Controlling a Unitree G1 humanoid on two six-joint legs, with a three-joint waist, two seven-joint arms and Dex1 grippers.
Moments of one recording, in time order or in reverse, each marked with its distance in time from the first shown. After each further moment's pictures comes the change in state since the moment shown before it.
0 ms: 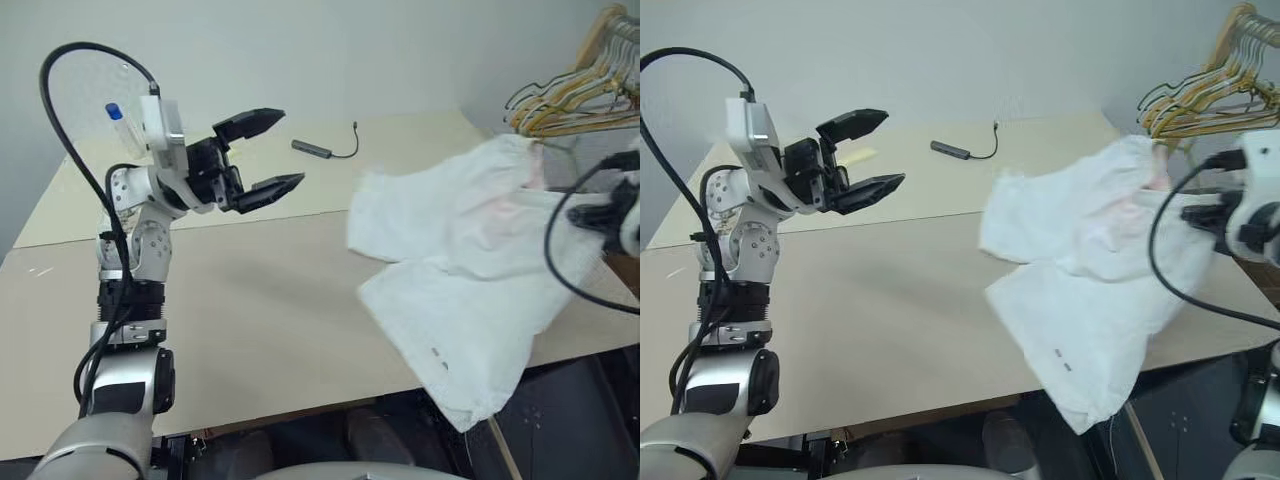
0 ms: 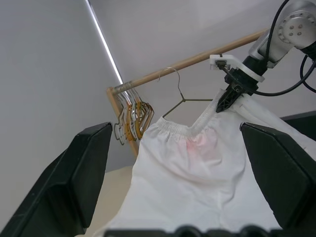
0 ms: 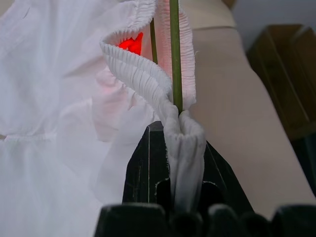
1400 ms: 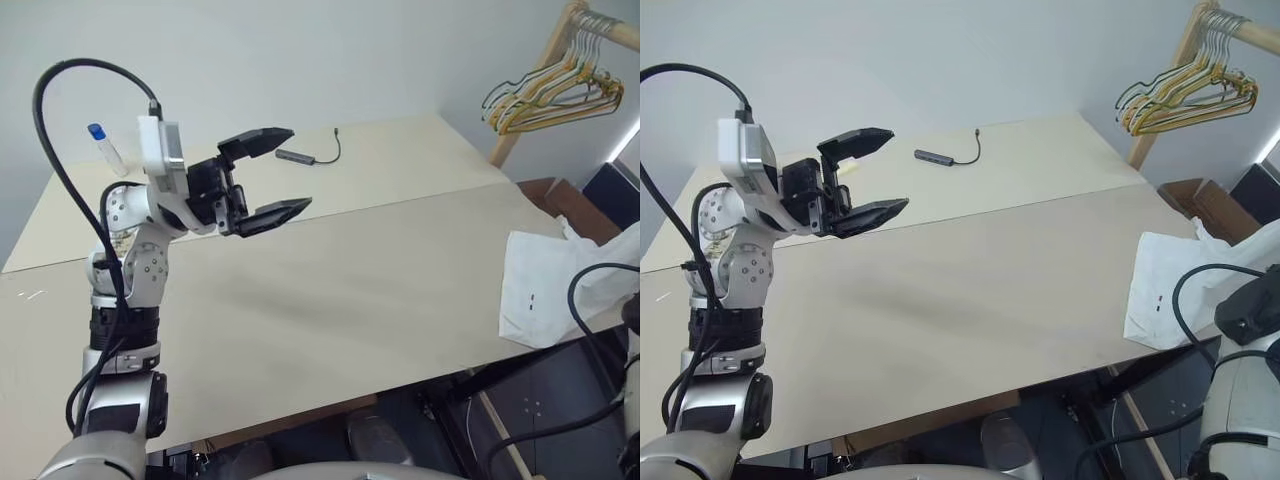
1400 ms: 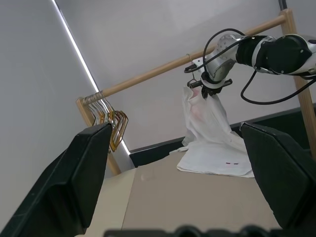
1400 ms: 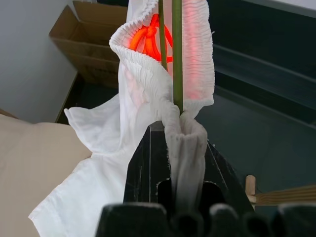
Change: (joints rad) left arm 0.131 0.020 -0.004 -0.239 -0.059 0.090 0.060; right arm -0.578 0.121 -0.377 1.139 -0.254 -0.660 -0.920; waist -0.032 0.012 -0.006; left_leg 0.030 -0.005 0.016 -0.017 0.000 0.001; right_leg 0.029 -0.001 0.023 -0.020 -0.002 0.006
